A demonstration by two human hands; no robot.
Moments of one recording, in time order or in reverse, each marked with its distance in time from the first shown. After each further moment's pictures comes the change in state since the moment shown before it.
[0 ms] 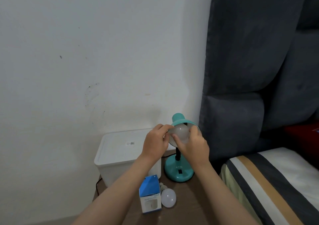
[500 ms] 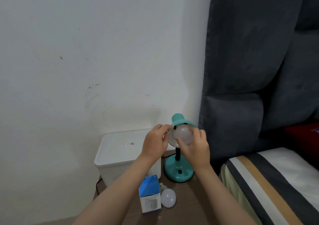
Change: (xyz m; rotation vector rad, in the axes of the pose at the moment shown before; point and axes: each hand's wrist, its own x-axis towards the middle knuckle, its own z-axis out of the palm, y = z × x) left_hand 0.000 0.000 -0.001 -0.009 -0.012 -0.005; right_hand -0.007 0.009 -0.002 0.177 -0.043 0.035
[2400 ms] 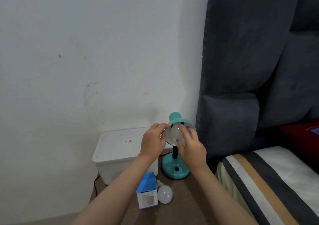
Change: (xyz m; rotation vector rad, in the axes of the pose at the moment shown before) left_hand -0.005 0.003 0.005 0.032 0.037 -0.043; right_hand -0.010 -0.001 -0.006 -0.147 -0.140 -0.109
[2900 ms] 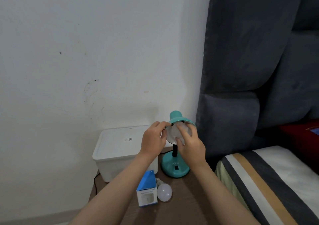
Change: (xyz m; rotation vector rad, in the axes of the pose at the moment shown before) left_hand 0.000 0.000 0.000 -0.006 0.004 0.001; right_hand 0.003 -0.002 -0.002 -0.009 0.009 -0.050
